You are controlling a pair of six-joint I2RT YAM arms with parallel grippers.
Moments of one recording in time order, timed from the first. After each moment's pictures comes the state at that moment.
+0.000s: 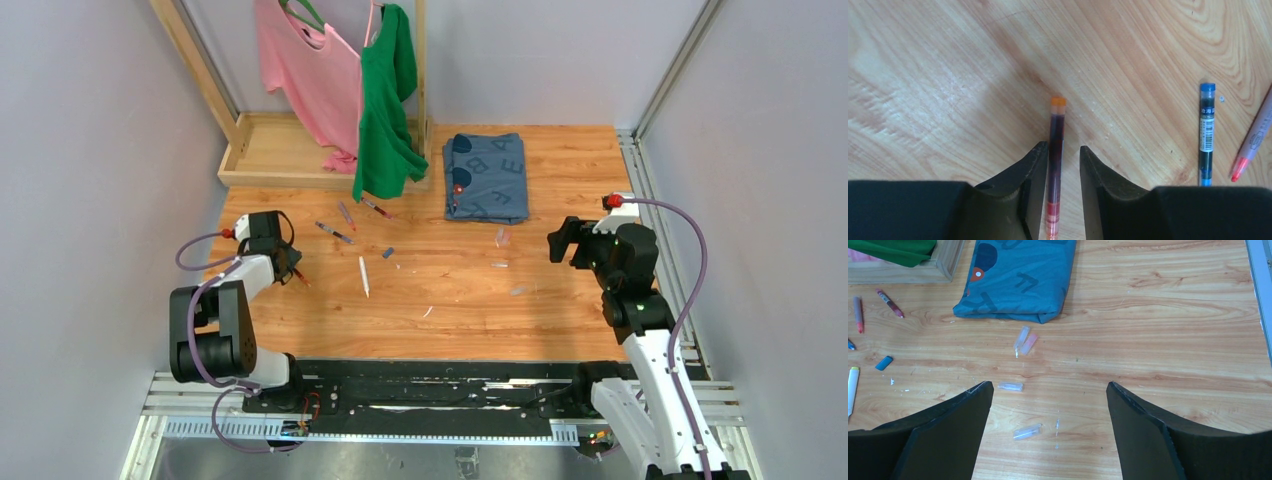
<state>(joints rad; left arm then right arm) 0.16 1.41 0.60 -0.09 -0.24 -0.72 0.07 0.68 0.63 -0.30 -0.10 0.16</state>
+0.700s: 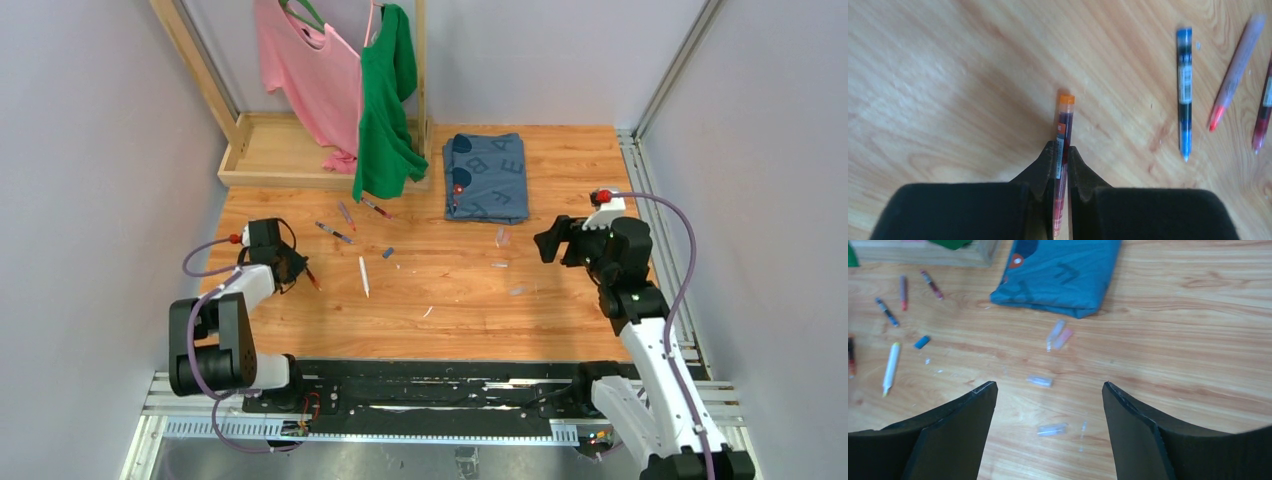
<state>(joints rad) 0.16 1.38 0.55 -0.05 -0.08 -0.72 0.07 0.73 0.63 -0.27 -0.22 0.17</state>
